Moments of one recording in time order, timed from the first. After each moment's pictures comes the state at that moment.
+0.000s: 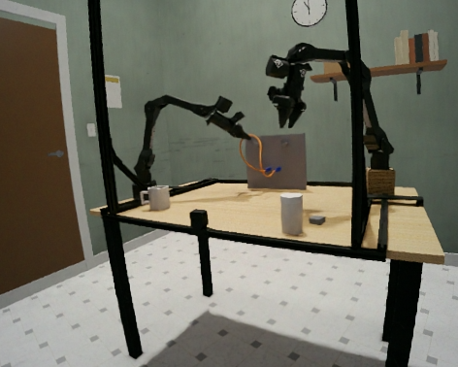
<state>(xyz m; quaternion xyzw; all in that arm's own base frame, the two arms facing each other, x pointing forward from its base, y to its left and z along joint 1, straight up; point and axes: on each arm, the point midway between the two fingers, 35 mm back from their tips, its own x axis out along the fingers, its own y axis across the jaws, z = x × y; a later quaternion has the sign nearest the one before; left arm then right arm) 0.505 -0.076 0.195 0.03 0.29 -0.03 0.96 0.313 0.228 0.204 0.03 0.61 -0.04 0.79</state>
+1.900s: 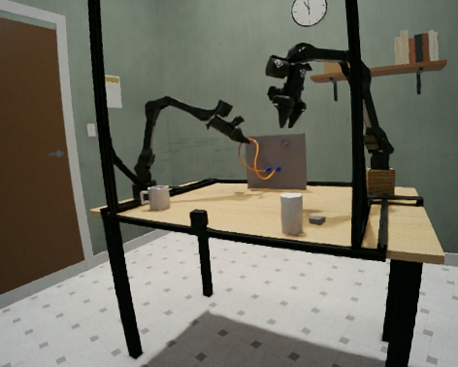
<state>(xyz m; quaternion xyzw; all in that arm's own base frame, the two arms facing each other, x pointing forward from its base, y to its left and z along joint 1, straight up) 0.502 -0.065 0.176 0.01 0.30 -0.02 0.95 0.313 0.228 0.204 0.03 0.61 -0.04 0.79</state>
